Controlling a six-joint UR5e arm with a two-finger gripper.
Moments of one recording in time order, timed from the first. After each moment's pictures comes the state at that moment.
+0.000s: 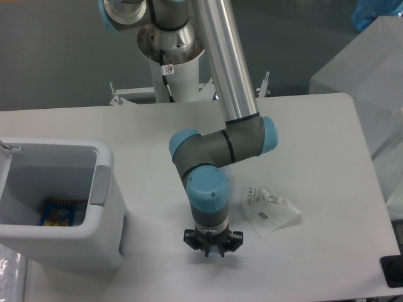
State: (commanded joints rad) arm 2.34 -2.25 -1.50 -0.78 1.59 0.43
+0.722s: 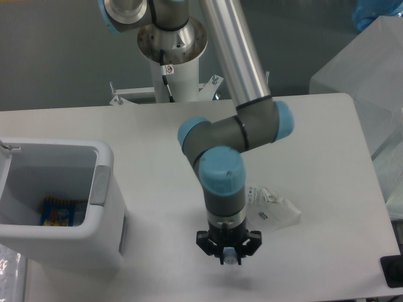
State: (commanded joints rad) arm 2.42 -2.12 -1.30 -0.77 1.42 0.34
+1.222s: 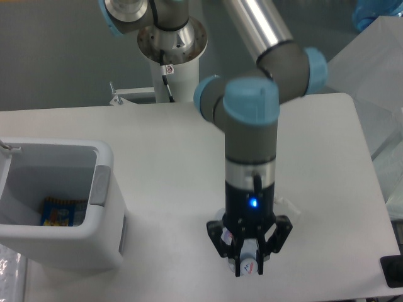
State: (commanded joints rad) arm 2.44 -2.00 -1.24 -0.69 1.22 0.17
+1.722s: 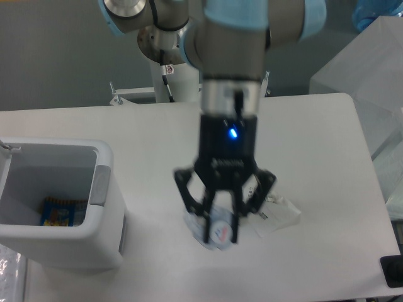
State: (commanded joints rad) arm 2.40 -1.85 -1.23 -0.69 1.12 0.15
